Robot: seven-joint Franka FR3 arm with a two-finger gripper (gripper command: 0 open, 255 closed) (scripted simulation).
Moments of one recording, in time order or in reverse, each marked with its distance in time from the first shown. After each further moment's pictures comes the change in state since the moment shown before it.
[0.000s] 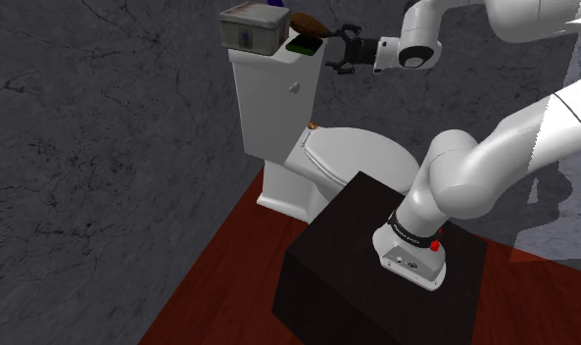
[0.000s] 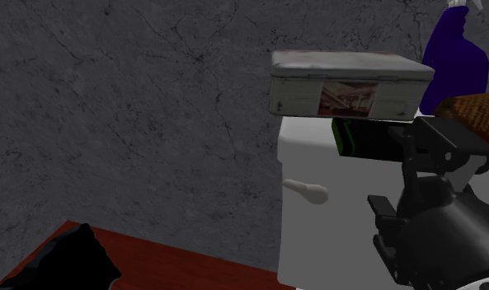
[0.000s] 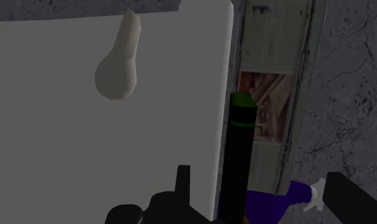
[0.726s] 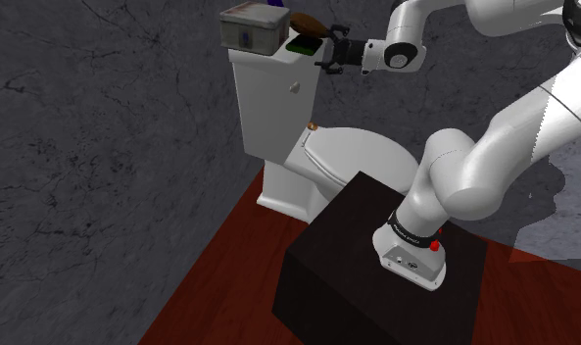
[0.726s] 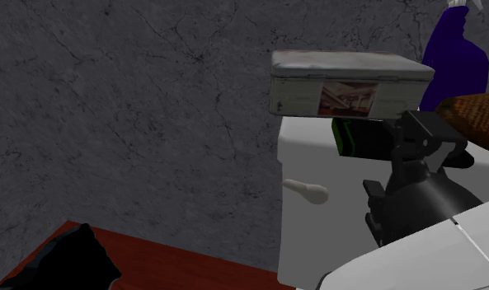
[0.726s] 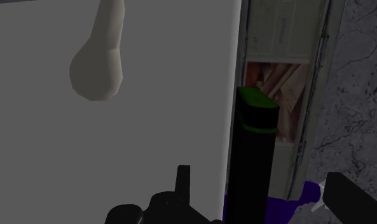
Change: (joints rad) arm 0.128 0.108 -0.068 0.057 0.192 -0.009 -0.101
